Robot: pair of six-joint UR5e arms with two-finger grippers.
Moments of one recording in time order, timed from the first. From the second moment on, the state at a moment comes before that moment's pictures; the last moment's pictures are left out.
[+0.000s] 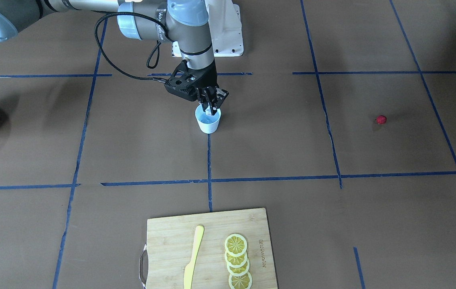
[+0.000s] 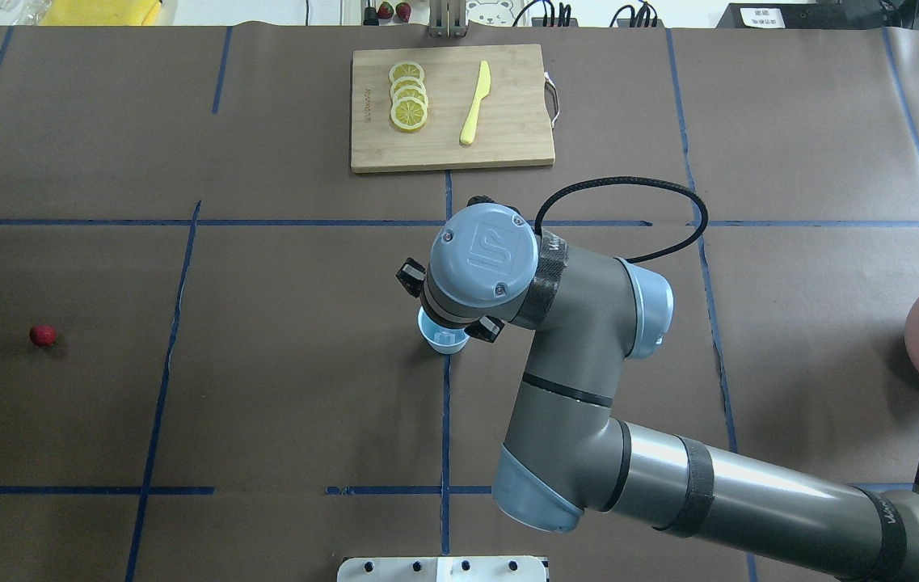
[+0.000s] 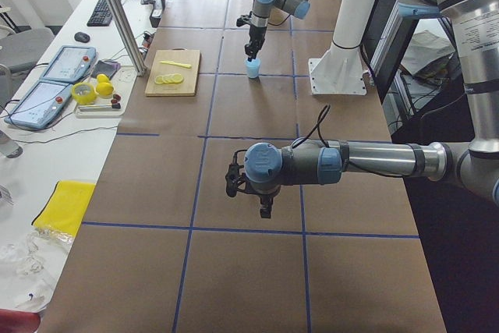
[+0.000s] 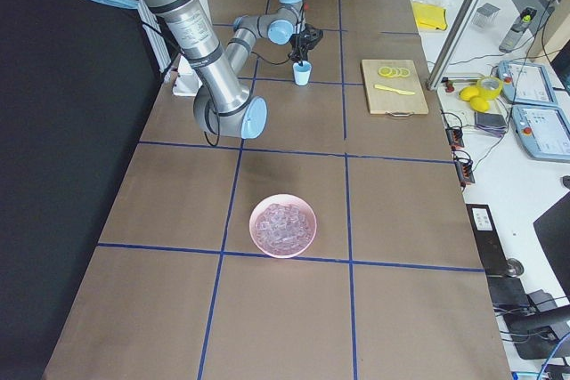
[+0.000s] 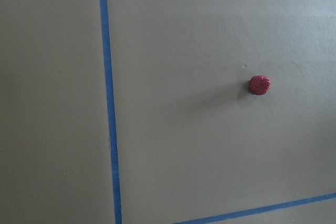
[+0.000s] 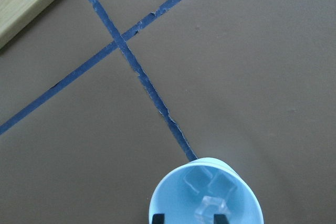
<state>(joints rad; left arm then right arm) -1.54 -1.25 -1.91 -1.49 -2.59 0.09 0.43 -0.81 1.67 -1.53 1.72 1.89</state>
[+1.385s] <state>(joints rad) -1.41 -1.26 -1.92 -1.68 -2.57 -0.12 0.80 -1.39 2.12 -1.53 2.10 1.37</state>
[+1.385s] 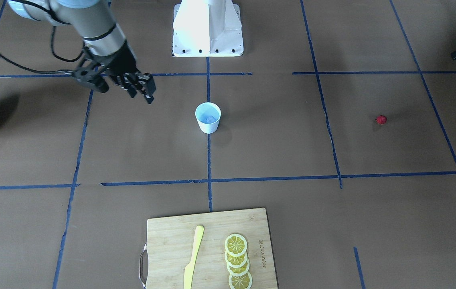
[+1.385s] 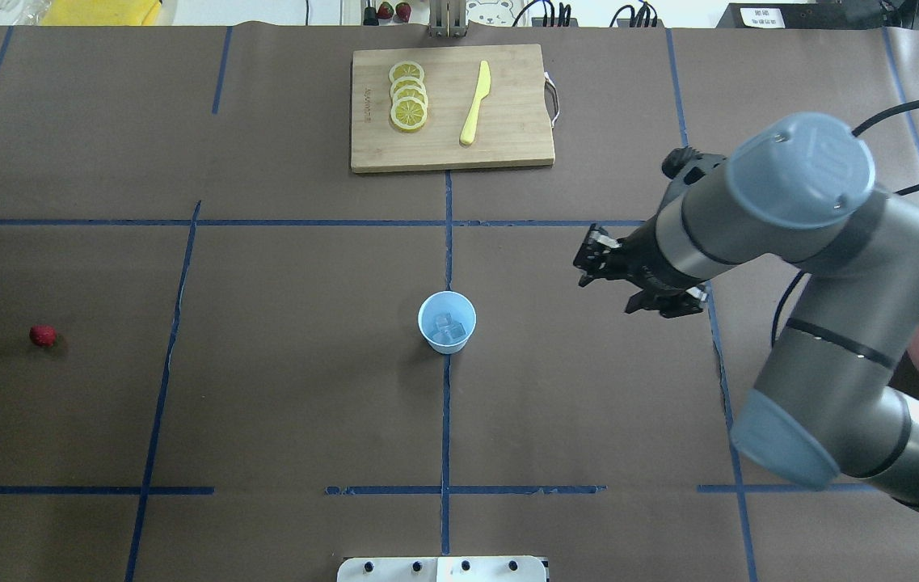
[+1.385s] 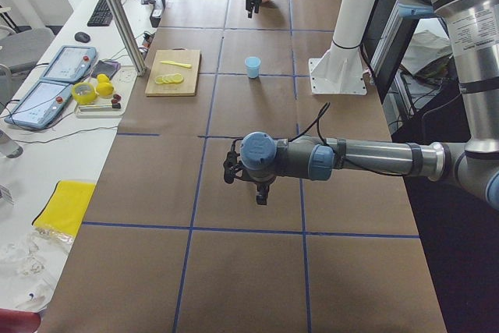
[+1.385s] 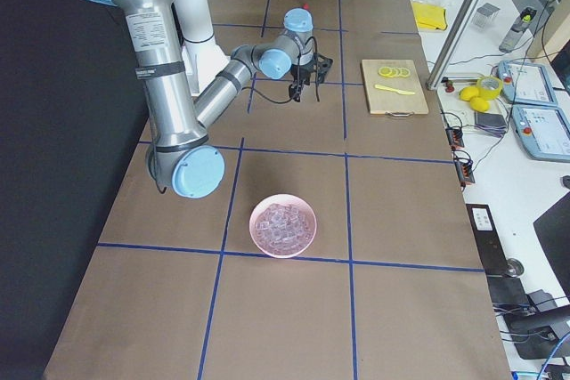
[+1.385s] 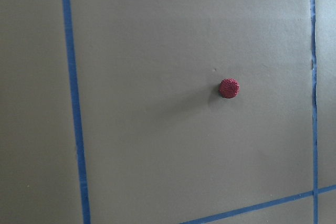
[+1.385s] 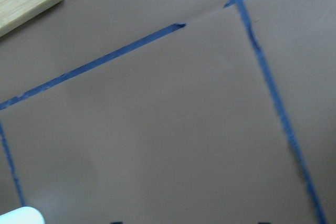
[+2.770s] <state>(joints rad) -0.90 -1.47 -1.79 -1.97 -2.16 -0.74 1.37 -1.80 2.06 -1.54 2.31 0.26</state>
